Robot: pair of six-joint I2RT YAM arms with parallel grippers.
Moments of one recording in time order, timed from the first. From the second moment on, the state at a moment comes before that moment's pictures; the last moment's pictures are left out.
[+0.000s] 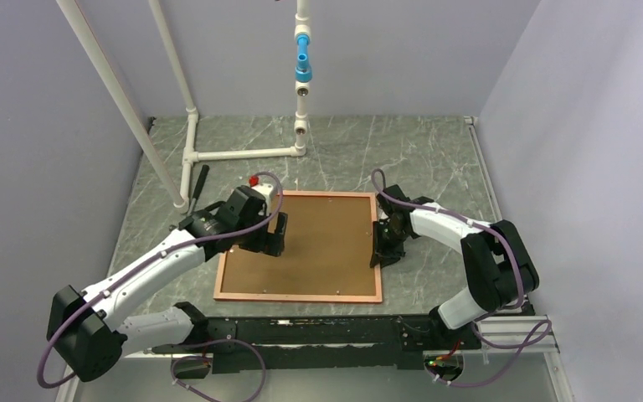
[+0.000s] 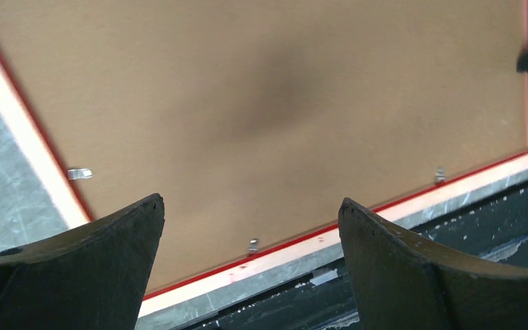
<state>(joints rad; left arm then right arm) -0.66 1.11 0.89 -0.71 -0.06 -0.40 0.43 1.53 0.80 -0.67 -0.19 0.50</state>
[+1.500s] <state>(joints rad) -1.44 1.51 0.99 -0.69 -0.66 -0.37 0.41 1.59 1.29 -1.08 -0.26 0.45</state>
